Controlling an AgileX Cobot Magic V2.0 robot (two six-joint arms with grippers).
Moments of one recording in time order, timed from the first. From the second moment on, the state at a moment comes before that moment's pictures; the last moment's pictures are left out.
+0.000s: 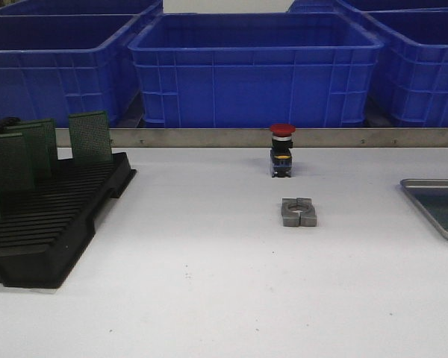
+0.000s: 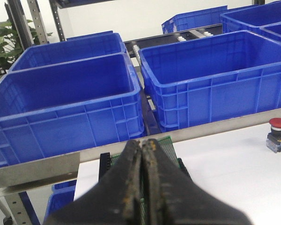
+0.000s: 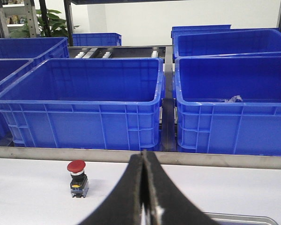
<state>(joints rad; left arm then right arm) -0.20 0.33 -0.38 0.02 0.14 0.06 0.03 0.40 -0.34 1.12 -0.01 -1.04</state>
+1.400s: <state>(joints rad) -0.05 -0.01 0.01 0.08 0.04 -0.06 0.03 0.40 -0.34 1.12 -0.01 -1.04</state>
